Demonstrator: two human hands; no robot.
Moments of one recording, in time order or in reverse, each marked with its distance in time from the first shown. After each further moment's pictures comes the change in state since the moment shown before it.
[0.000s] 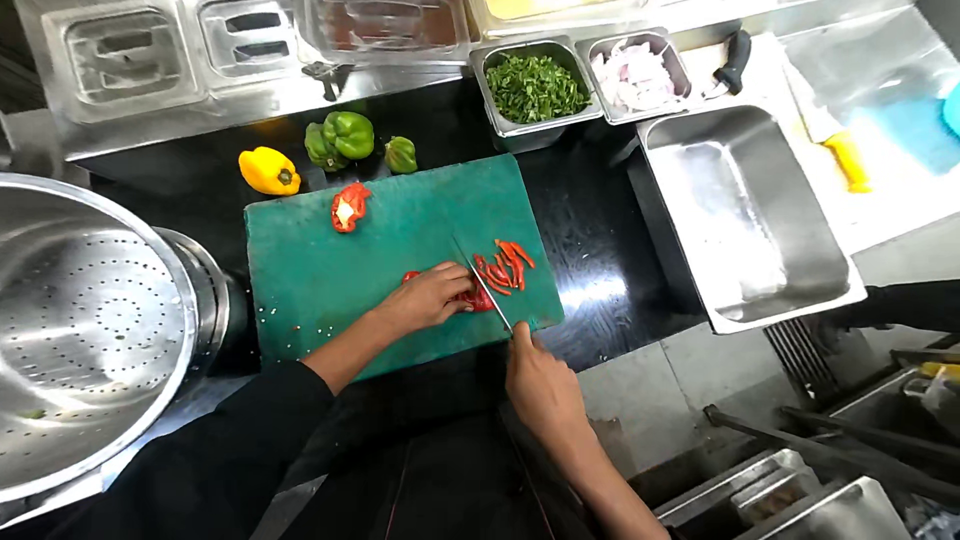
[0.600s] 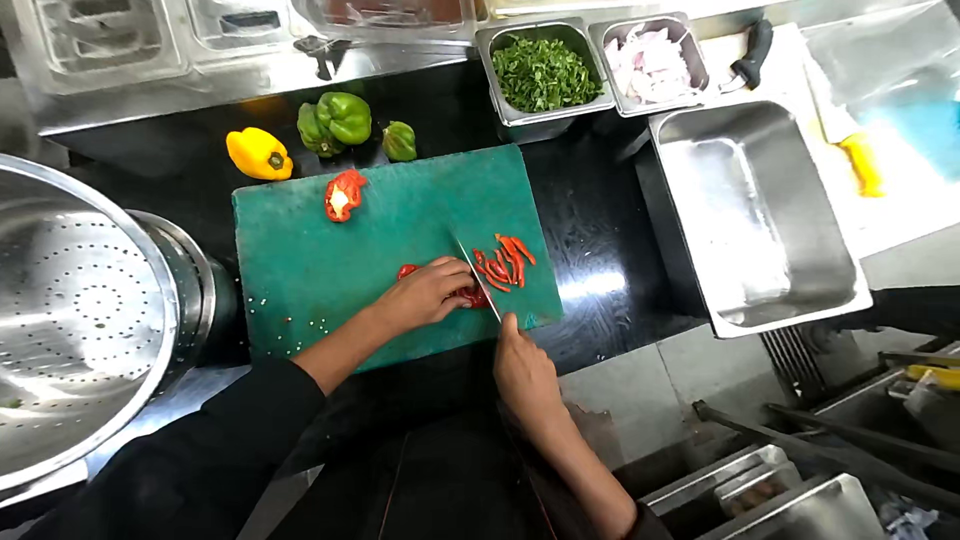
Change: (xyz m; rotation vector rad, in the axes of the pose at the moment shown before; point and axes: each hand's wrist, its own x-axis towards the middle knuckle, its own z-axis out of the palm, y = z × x) left_hand 0.000 0.002 0.001 0.003 0.030 -0.017; right_hand 0.022 -0.008 0.015 0.029 -0.015 0.014
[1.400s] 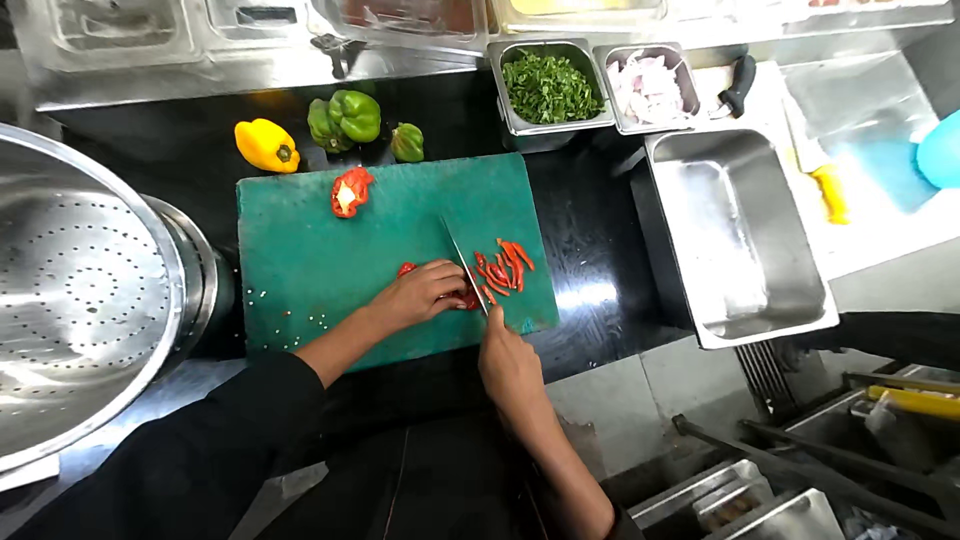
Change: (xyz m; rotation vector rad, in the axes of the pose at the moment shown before) left_hand -0.017 -0.010 0.013 -0.016 0.163 0.095; right_hand 0.000 -0.018 -0.003 0.024 -0.013 -0.017
